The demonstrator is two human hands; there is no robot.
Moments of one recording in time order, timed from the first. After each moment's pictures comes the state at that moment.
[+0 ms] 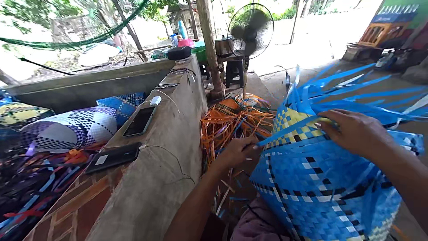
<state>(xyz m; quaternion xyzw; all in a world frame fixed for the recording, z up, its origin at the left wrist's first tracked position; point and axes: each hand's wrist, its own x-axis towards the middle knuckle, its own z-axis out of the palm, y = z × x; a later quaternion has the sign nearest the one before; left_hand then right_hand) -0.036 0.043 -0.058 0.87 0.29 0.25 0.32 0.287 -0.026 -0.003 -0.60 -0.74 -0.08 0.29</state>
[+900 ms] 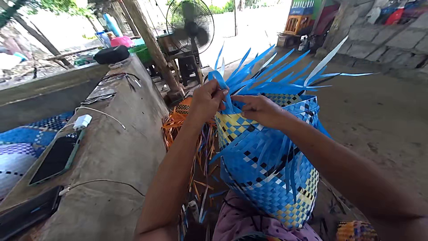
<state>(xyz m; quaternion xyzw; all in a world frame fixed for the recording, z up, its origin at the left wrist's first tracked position) 0.058 0.079 0.050 0.83 0.28 0.37 0.31 0.247 -0.008 0.009 -0.47 -0.73 0.27 0.42</state>
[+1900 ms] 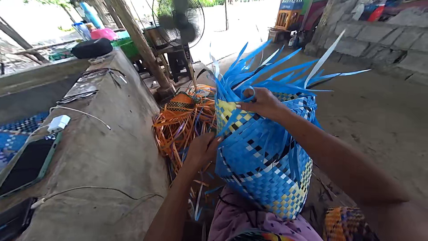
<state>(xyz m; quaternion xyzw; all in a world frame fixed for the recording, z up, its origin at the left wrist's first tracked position) 0.000 0.051 -0.085 0.89 0.31 0.27 0.22 0.279 0.010 -0.016 -0.52 -0.67 0.22 0.48</state>
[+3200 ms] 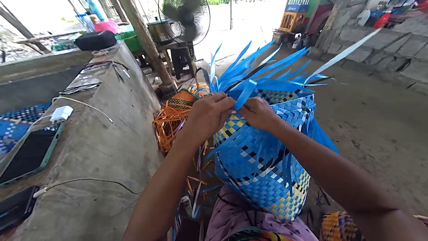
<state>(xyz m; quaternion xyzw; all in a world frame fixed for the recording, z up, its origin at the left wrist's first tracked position) 0.038 0.060 0.018 0.93 0.10 0.36 -0.04 0.235 0.004 -0.022 -0.55 -0.73 0.03 0.41</state>
